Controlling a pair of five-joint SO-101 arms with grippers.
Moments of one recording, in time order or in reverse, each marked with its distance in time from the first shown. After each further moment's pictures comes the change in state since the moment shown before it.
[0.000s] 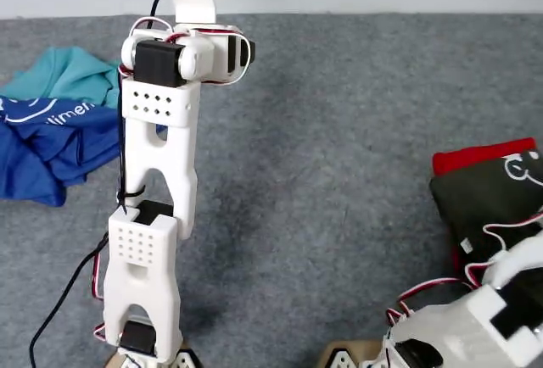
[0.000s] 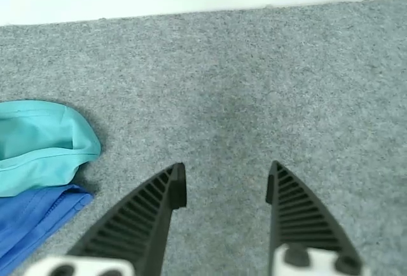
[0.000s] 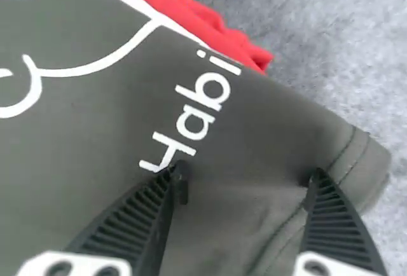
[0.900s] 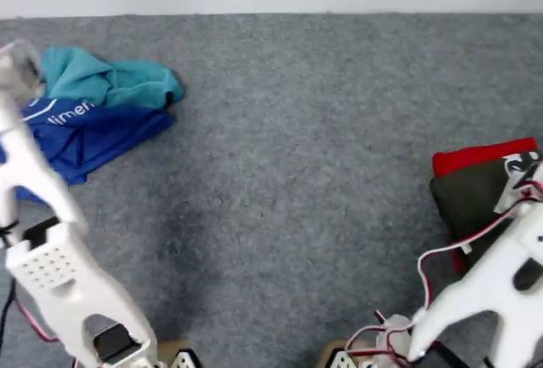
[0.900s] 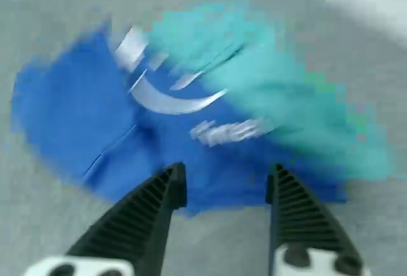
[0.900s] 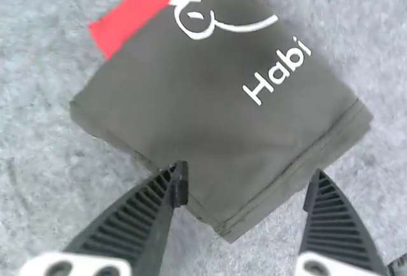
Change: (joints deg) left arm -44.1 -5.5 18.0 0.0 0.0; right arm -12.3 -36.1 2.2 23.4 5.2
